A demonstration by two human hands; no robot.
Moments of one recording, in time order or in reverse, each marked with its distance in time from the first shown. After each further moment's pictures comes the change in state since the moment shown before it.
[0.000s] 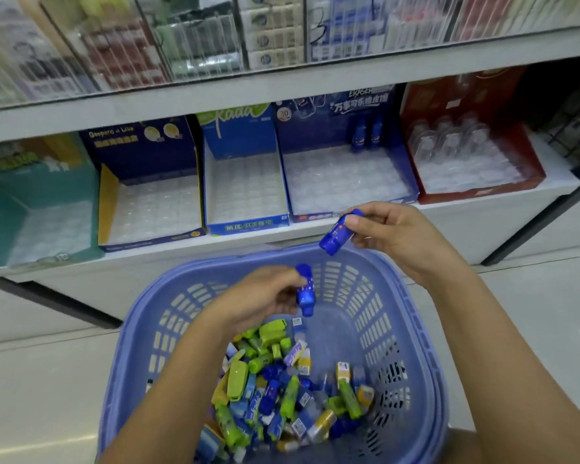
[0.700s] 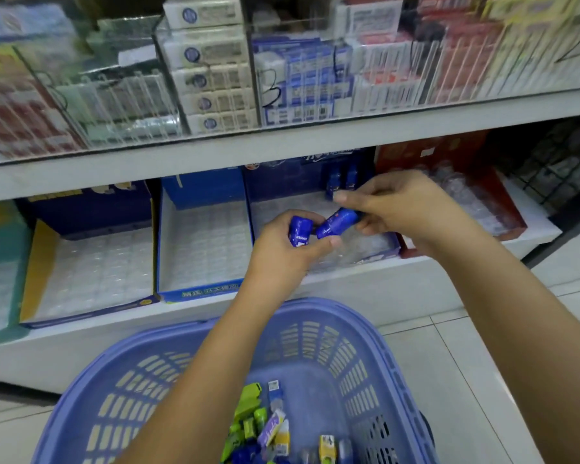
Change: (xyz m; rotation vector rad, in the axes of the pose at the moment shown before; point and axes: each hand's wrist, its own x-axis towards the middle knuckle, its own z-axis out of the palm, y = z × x) left_hand 0.076 0.094 0.045 0.250 0.384 0.608; right_hand 0.067 -0.073 -0.036 -0.323 0.188 -0.060
